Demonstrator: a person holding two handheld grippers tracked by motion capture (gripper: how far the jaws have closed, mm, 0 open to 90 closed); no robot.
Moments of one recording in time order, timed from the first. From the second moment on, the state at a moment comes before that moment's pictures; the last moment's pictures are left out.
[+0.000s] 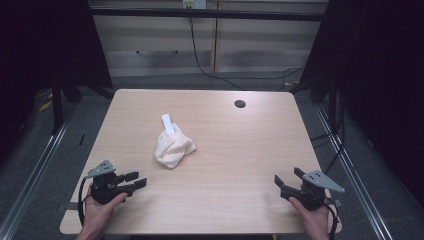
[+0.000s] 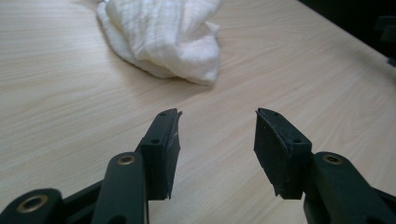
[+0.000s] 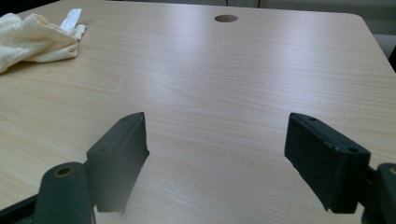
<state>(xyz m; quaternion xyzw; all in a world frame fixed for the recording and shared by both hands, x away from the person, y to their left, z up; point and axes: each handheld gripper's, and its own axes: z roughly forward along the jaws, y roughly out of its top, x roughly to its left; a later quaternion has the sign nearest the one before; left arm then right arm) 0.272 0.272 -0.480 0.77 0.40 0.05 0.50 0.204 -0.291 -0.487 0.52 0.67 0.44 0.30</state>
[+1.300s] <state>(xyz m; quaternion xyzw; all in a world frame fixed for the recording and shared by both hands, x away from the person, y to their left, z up) 0.316 0.264 -0.439 0.79 0.40 0.08 0.47 0.188 -0.279 -0.474 0.49 0.69 0.47 0.25</state>
